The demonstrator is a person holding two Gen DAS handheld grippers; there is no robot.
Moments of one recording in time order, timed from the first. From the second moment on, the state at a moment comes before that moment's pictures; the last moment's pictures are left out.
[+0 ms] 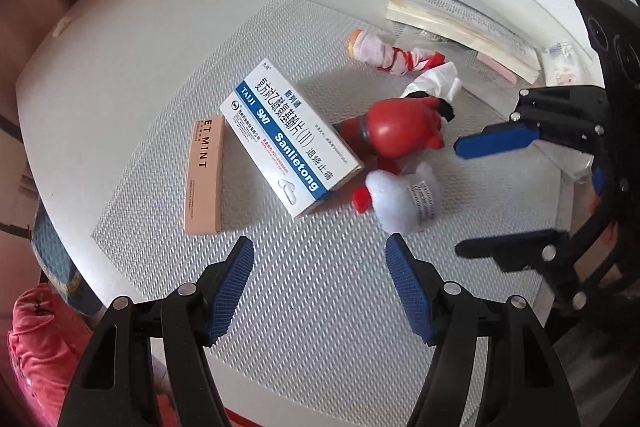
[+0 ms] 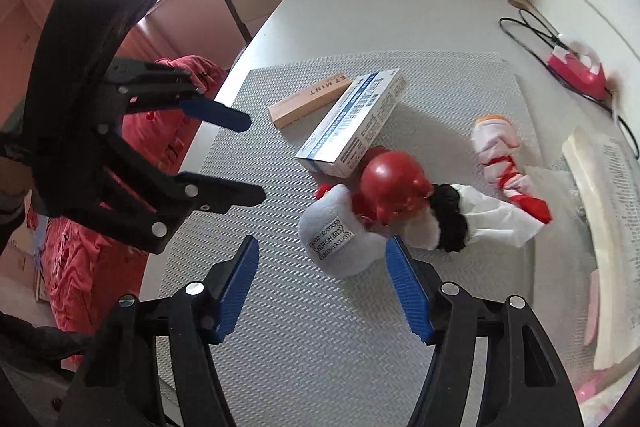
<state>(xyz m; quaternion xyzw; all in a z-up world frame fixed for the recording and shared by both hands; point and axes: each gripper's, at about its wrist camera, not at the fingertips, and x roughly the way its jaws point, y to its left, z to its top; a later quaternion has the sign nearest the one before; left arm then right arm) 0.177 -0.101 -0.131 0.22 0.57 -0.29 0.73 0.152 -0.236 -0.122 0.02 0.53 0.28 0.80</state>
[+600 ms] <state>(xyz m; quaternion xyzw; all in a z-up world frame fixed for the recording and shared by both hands) 0.224 -0.125 -0.158 0.17 0.61 -0.29 0.72 0.160 -0.236 -0.147 0.00 0.53 0.29 0.80</state>
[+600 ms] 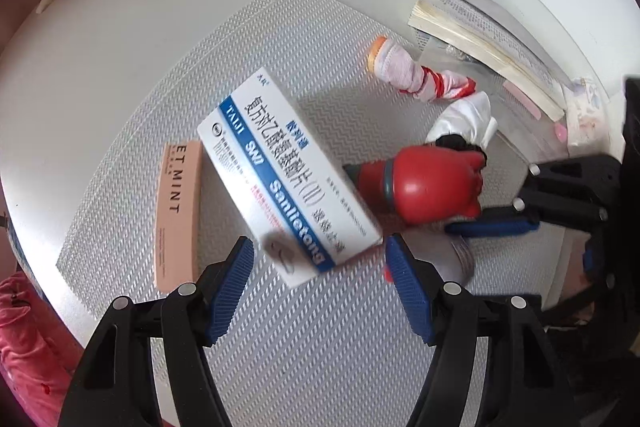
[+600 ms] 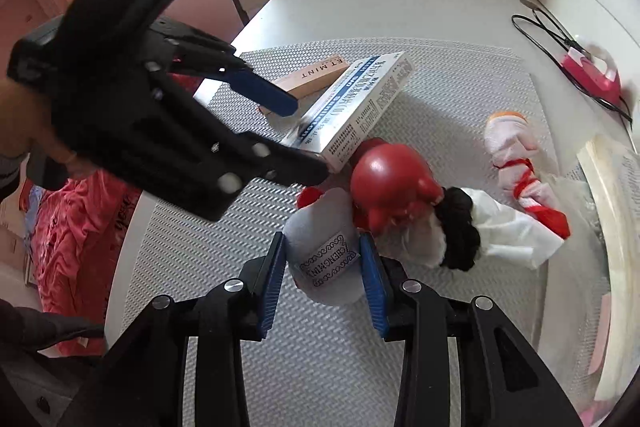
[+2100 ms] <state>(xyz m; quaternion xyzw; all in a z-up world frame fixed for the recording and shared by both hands) 0.140 -0.104 -0.161 0.15 0.62 -0.26 0.73 0.133 -0.240 -0.130 0.01 0.53 0.32 0.78</state>
